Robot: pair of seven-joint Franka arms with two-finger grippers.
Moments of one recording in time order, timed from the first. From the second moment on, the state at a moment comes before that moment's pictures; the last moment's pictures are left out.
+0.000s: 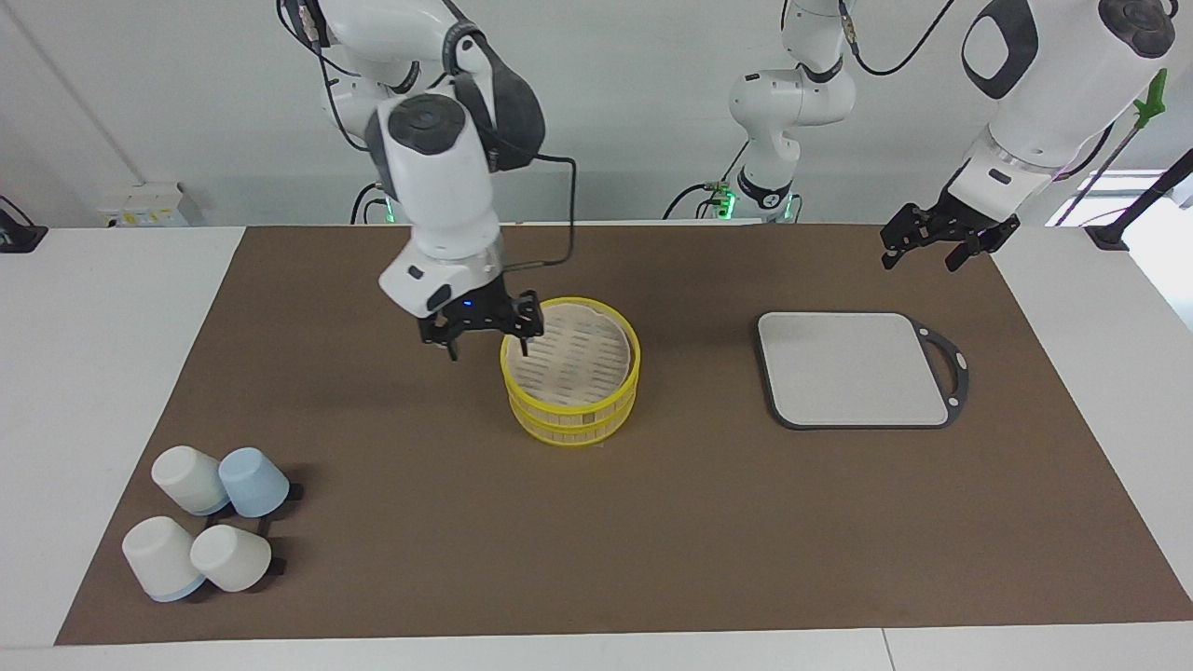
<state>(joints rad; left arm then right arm) -0.04 0.00 0.02 -1.63 -0.06 1.57 0.06 0.06 0.21 0.06 -1.41 -0.02 1.58 0.00</state>
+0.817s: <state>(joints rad) -0.04 0.00 0.02 -1.63 -0.06 1.57 0.06 -0.09 0.04 0.06 -1.61 -0.01 1.64 -0.02</state>
